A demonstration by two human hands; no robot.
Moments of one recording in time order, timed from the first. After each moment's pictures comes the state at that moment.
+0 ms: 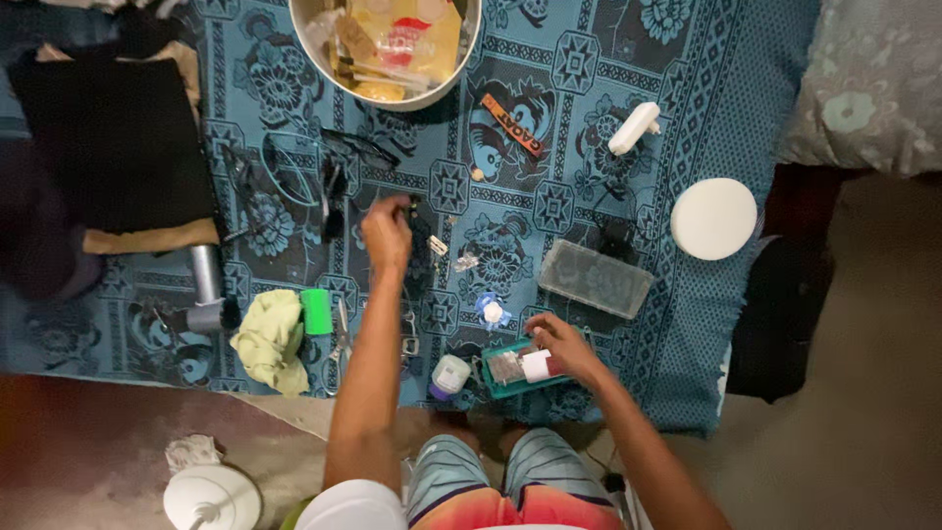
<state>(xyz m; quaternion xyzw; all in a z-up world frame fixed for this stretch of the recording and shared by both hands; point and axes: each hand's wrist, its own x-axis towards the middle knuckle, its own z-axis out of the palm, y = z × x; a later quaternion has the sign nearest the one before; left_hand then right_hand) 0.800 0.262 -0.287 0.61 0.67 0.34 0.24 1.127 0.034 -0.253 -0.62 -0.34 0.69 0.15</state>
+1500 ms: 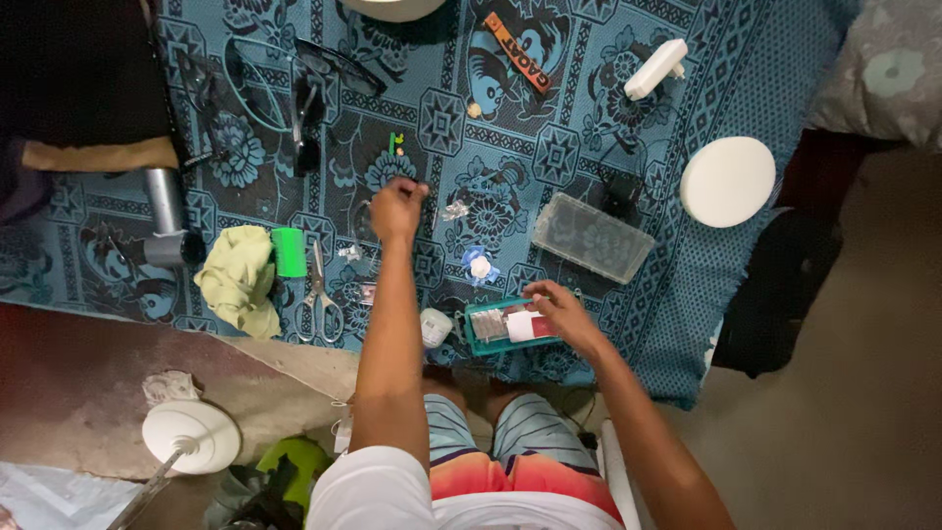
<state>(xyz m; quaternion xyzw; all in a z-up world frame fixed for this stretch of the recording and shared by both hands) 0.824 0.182 -0.387 0.47 0.79 0.18 0.34 1.144 0.025 -0.245 -0.60 -0.31 0.72 0.17</state>
